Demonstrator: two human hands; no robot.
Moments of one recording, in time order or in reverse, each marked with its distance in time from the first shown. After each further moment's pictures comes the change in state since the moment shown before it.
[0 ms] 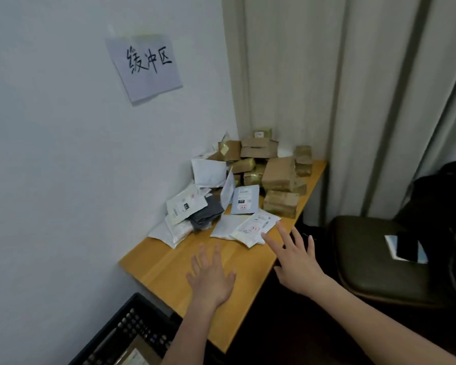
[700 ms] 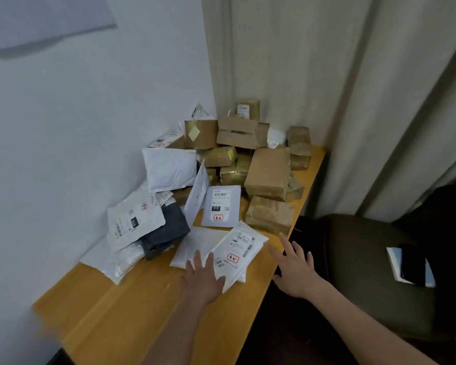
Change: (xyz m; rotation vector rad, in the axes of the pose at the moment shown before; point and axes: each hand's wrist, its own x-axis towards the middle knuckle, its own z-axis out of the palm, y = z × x) left_hand 0.292 0.058 0.073 0.090 -0.313 -0.059; right_hand 0.251 0.129 0.056 0.091 -0.355 0.149
